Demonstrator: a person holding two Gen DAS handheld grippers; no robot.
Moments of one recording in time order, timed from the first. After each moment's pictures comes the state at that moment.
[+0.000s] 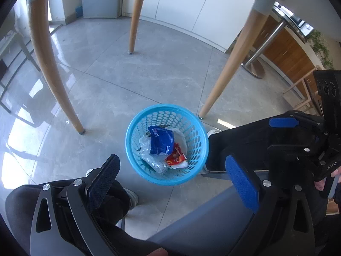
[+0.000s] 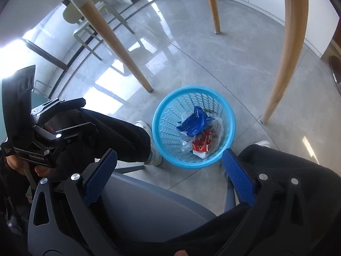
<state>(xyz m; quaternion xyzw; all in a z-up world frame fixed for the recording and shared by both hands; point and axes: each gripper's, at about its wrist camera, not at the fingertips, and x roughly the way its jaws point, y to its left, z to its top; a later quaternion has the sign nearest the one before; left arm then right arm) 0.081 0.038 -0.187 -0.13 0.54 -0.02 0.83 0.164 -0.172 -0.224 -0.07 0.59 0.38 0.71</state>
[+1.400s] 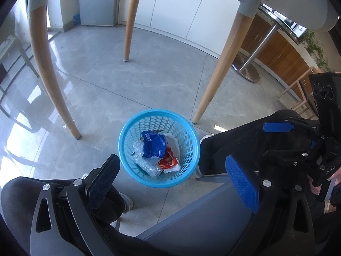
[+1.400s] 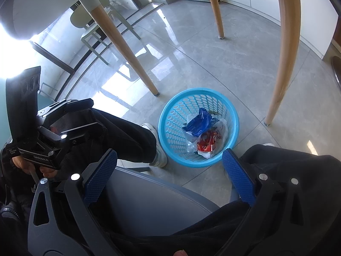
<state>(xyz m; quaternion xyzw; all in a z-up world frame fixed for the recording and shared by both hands) 0.070 0.020 -0.177 -0.13 0.52 -0.03 0.85 0.149 -0.184 -0.212 -0.05 0.57 0.39 0.72</state>
